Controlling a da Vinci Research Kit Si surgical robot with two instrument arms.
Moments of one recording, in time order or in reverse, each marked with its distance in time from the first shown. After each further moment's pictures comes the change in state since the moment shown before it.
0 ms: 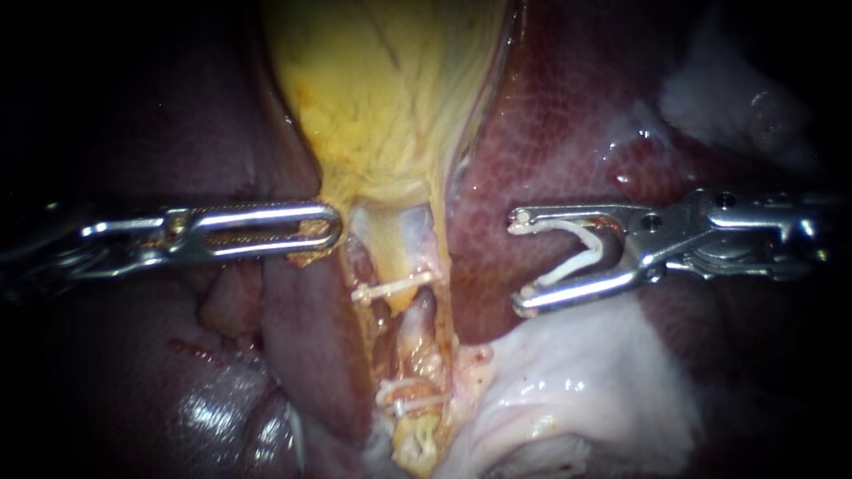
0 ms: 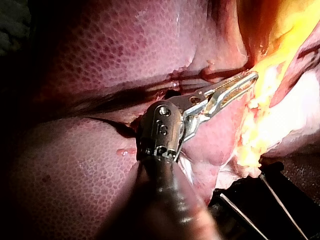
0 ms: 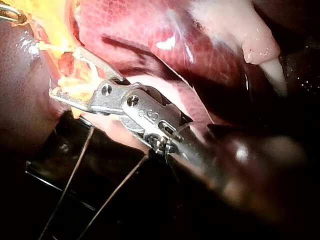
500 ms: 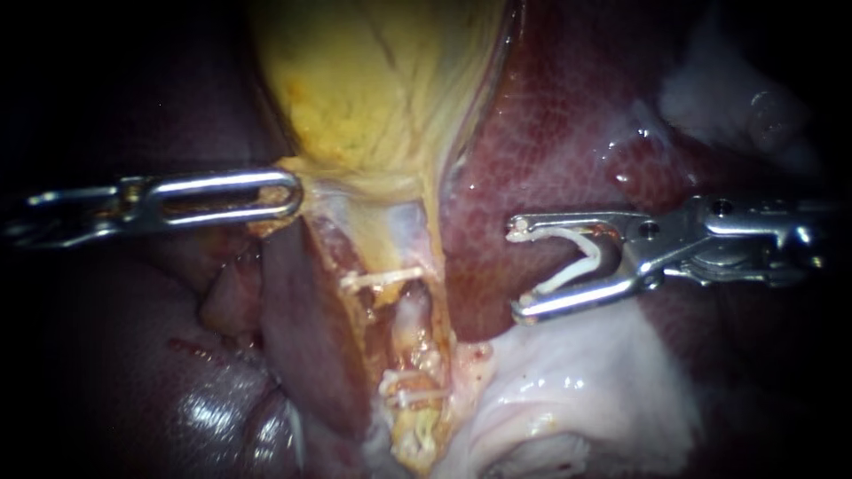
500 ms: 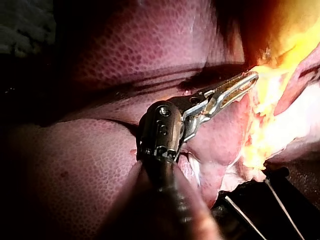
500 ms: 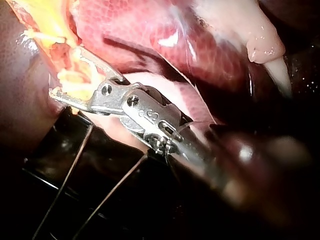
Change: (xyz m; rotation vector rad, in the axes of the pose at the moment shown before) right arm -0.004 0.000 0.003 0.042 -0.018 -0.026; left arm -0.006 0.000 -0.007 -0.021 -0.025 -0.025
